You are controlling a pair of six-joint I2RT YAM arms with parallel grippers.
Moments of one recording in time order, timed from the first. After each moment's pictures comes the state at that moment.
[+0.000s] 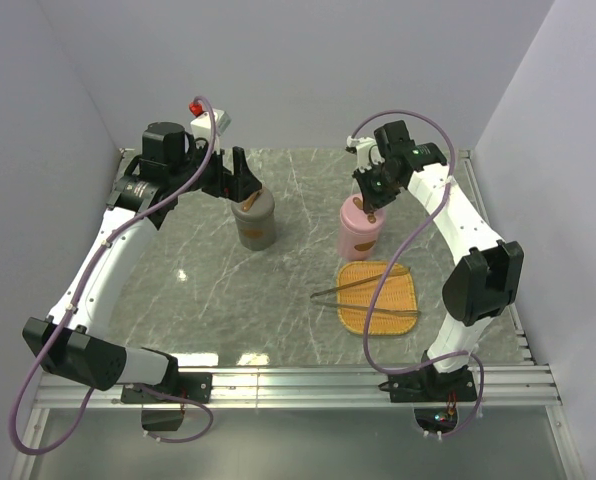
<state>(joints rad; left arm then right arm) -0.30 1.35 1.51 -0.59 0.43 -0.12 0.30 1.76 1.74 -1.05 -0.19 -0.25</state>
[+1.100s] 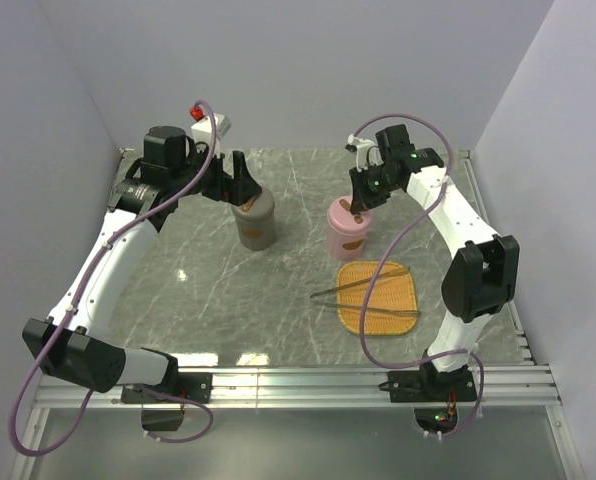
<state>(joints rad) -0.29 1.34 1.48 -0.59 0.43 -0.13 0.28 1.78 1.67 -0.92 -0.39 -0.16</state>
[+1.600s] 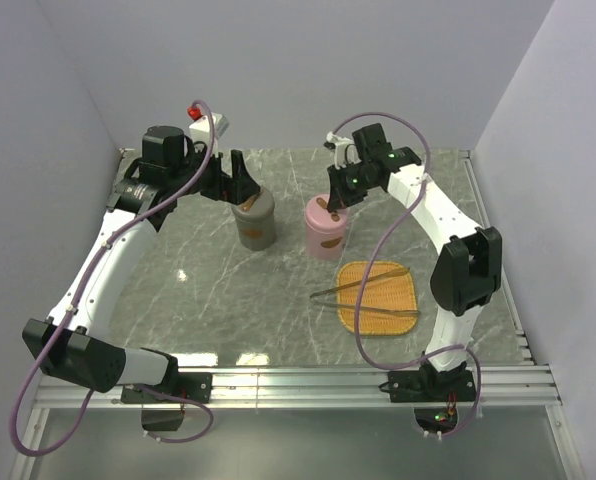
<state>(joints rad) -0.28 1.34 1.48 -0.59 0.43 -0.14 0.36 1.85 1.73 -0.85 -0.44 -0.06</state>
